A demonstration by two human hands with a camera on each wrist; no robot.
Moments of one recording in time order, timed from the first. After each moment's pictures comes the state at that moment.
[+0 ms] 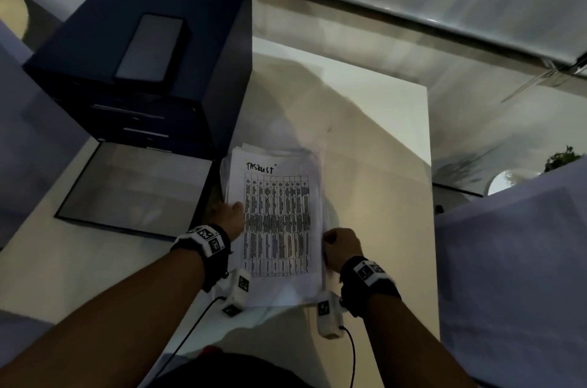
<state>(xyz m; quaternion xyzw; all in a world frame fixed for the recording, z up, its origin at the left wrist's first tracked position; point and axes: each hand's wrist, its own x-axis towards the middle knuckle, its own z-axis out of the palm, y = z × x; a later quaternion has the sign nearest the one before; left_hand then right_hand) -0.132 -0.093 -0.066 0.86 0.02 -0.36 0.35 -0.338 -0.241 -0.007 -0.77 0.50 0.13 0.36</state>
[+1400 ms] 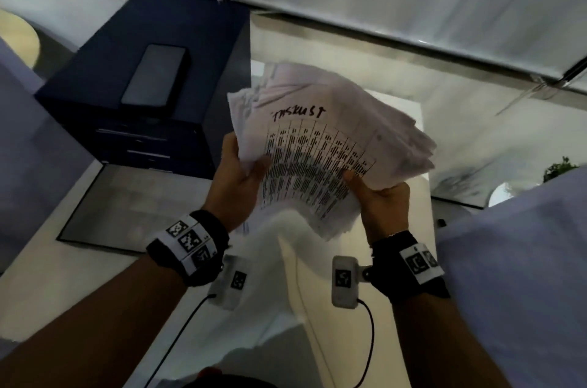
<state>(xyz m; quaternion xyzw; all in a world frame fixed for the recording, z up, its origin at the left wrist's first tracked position) -0.141 -0.113 0.124 0.67 -0.30 -0.17 0.66 -0.307 -0.272 0.131 -0.61 0.33 -0.37 0.62</state>
